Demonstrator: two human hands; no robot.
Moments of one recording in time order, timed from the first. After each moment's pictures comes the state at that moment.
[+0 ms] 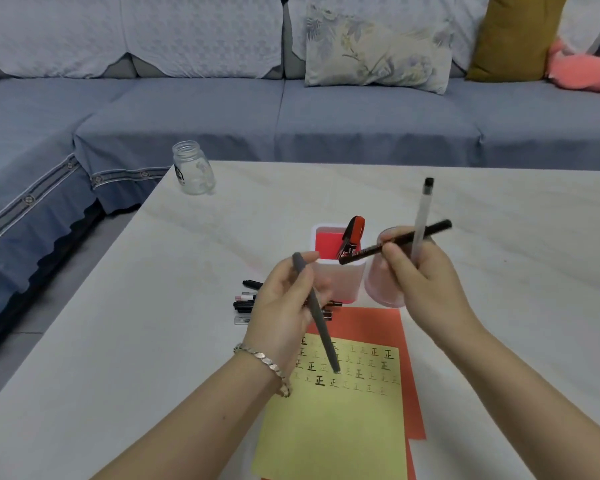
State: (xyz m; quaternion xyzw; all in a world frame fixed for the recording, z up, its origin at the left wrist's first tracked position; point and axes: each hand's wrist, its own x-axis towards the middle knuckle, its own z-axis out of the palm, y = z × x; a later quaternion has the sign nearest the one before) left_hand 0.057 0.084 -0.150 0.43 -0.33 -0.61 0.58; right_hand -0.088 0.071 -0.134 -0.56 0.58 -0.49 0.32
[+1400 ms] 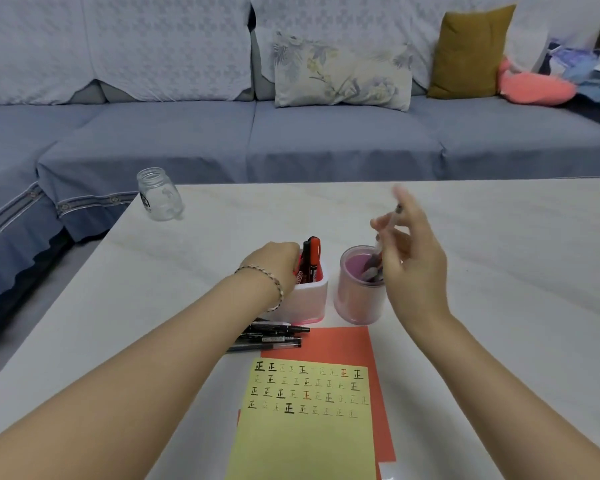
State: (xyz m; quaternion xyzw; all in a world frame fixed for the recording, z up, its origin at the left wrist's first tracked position) left_hand 0.042 -0.020 -0.135 0.59 -0.79 -0.14 0.03; right_hand -0.123 0.041 -0.137 -0.61 0.54 -0.57 0.09
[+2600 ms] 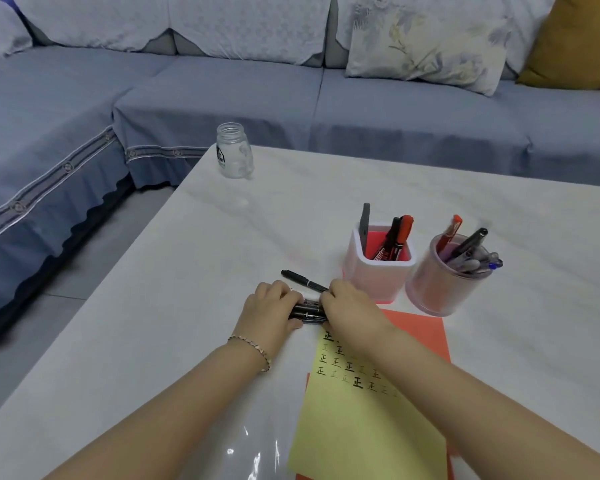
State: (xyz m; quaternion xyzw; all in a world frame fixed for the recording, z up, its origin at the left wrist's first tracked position) left_hand 0.153 0.045 -0.244 0.62 -0.77 -0.12 0.09; right_hand 0.004 0.028 -0.225 -0.86 0.50 0.07 0.03
